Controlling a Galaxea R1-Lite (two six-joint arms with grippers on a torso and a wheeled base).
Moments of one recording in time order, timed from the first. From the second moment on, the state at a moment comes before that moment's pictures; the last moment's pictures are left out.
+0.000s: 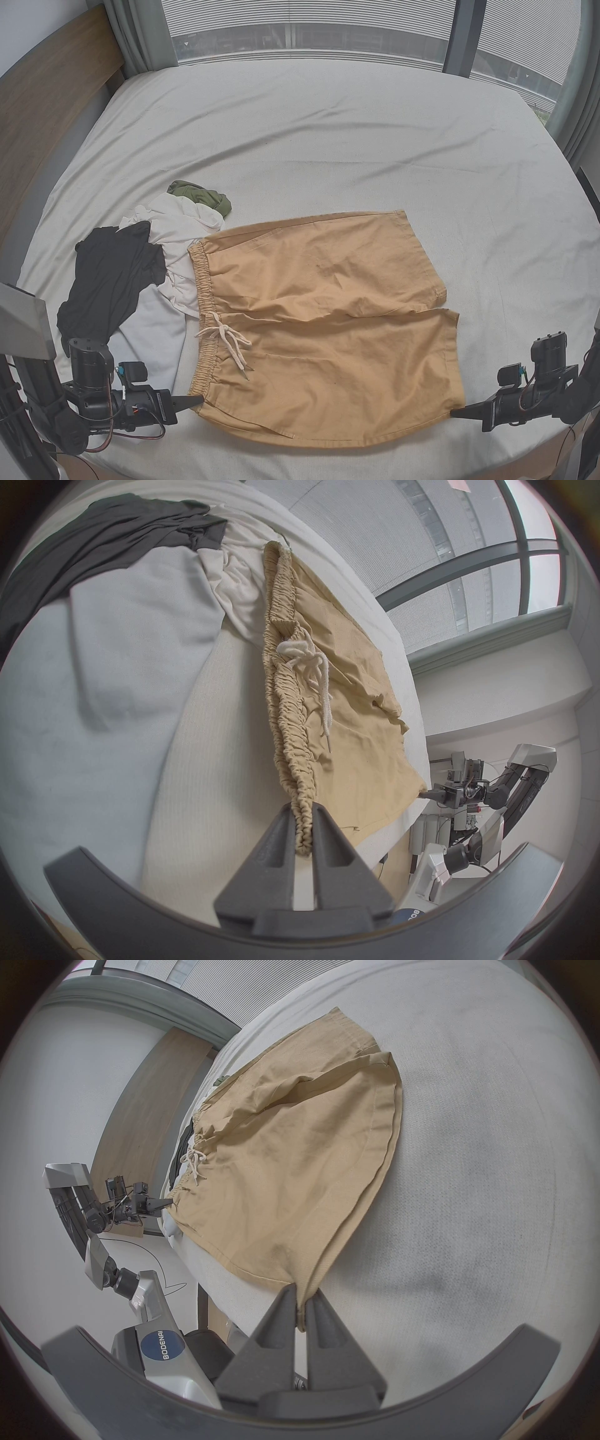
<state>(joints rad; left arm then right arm) -0.16 2.00 -0.02 -1.28 -0.56 -0.40 0.06 1.92 -0.02 -0.97 0.63 0.03</state>
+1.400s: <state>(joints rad) -0.17 1.52 -0.02 -0.58 -0.58 -0.30 0.12 1.48 -0.02 -0.44 0.62 0.02</state>
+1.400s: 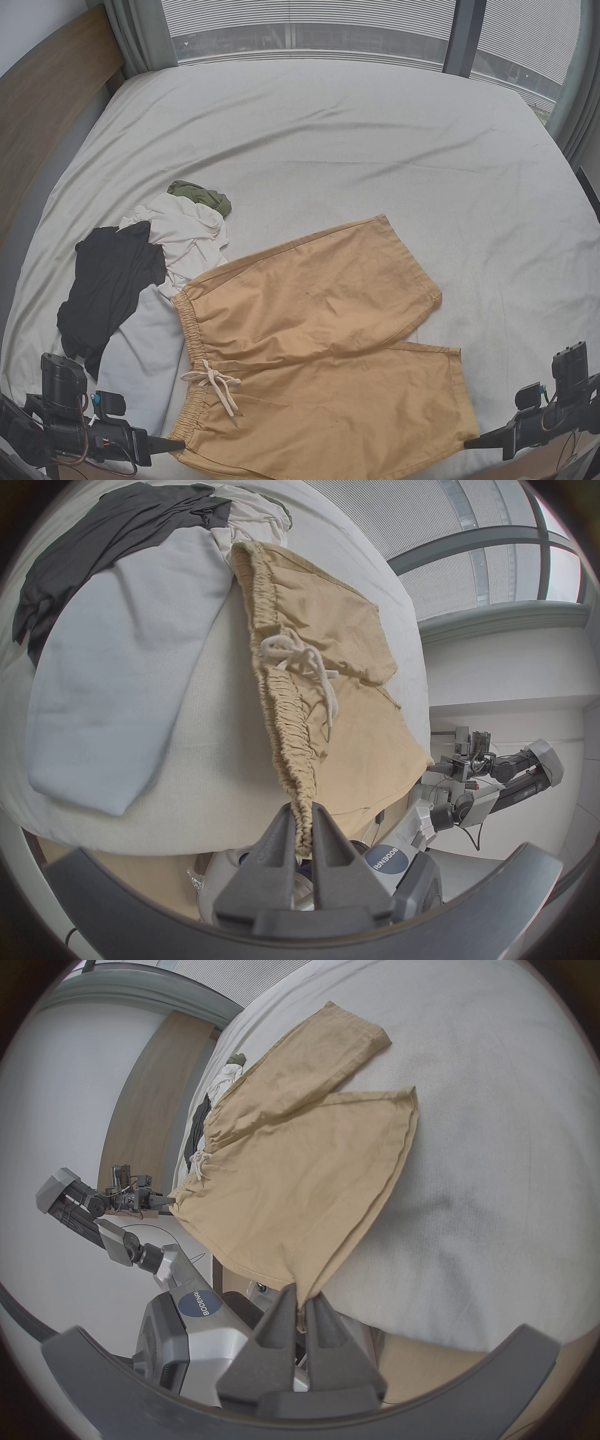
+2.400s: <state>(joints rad) -0.14 1.40 -0.10 -0.78 -0.57 -0.47 0.13 1.34 -0.39 -0.43 0.63 0.23</state>
